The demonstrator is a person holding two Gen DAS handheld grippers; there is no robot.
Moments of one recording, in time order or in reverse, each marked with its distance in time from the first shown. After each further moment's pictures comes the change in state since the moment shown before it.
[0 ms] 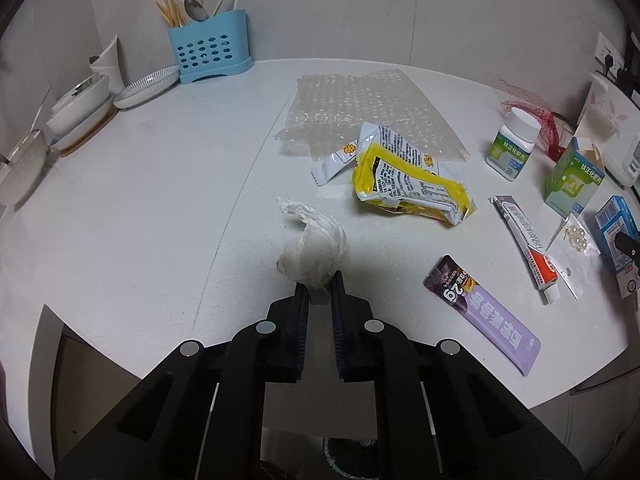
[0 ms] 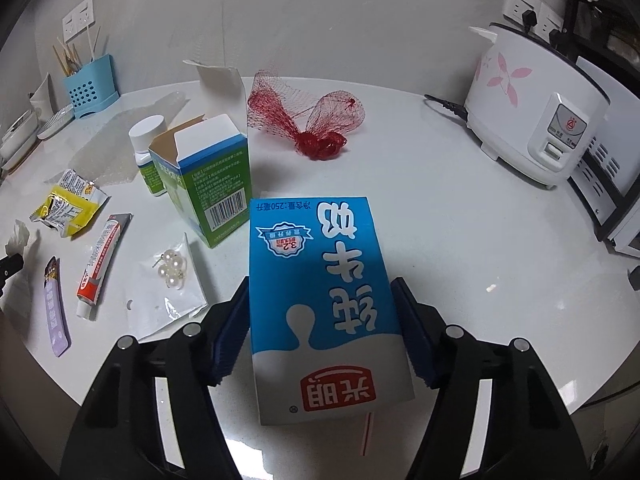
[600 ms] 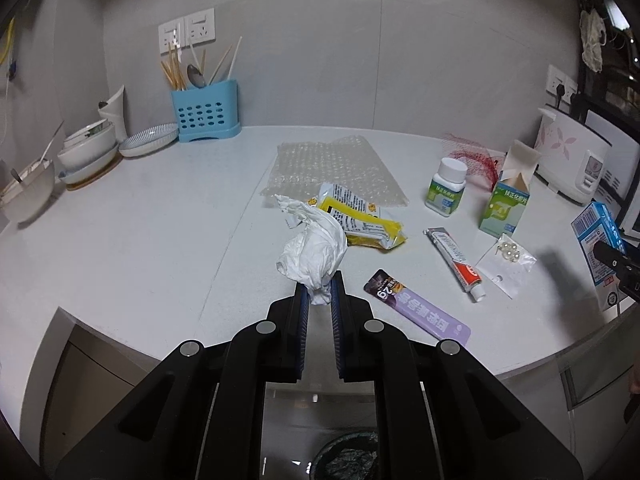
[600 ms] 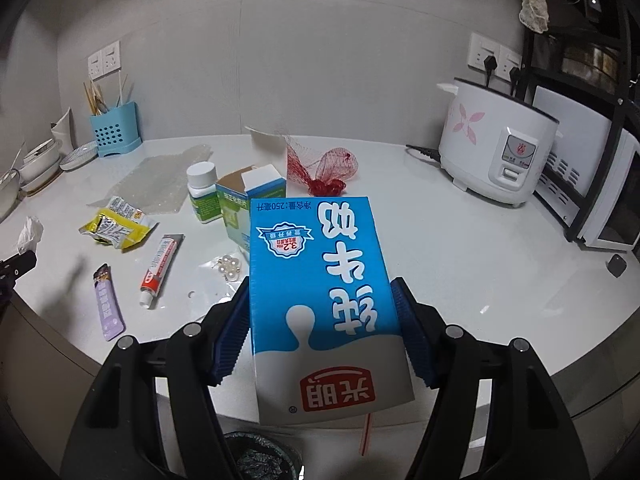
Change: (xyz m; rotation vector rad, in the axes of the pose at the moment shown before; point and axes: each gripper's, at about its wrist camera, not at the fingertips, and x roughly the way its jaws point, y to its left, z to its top) left arm -0.078 -0.014 -0.034 0.012 -0.247 -0.075; right arm -0.090 0.017 -0.046 0.032 -0.231 -0.012
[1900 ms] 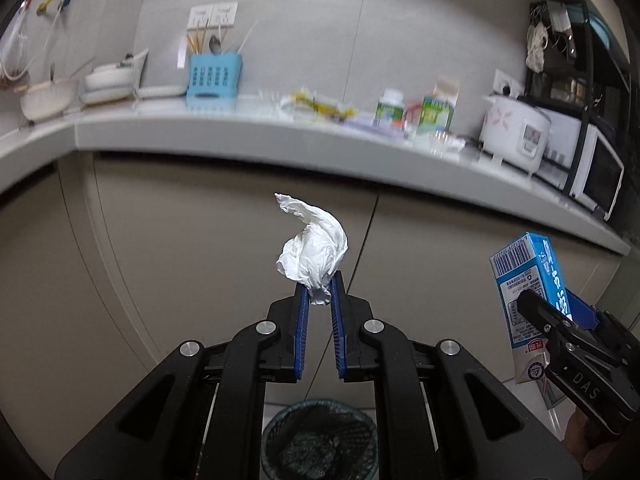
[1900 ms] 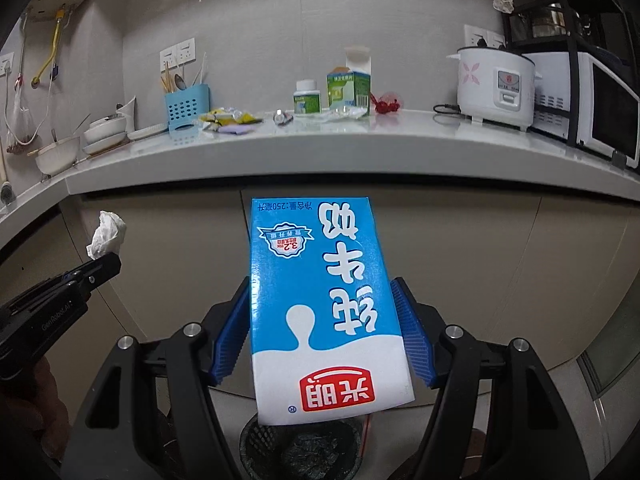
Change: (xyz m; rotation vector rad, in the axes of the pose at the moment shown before) left arm -0.050 -0.006 -0.240 -0.084 -0.119 -0.128; right arm -0.072 0.095 -0.265 0.064 -0.126 0.116
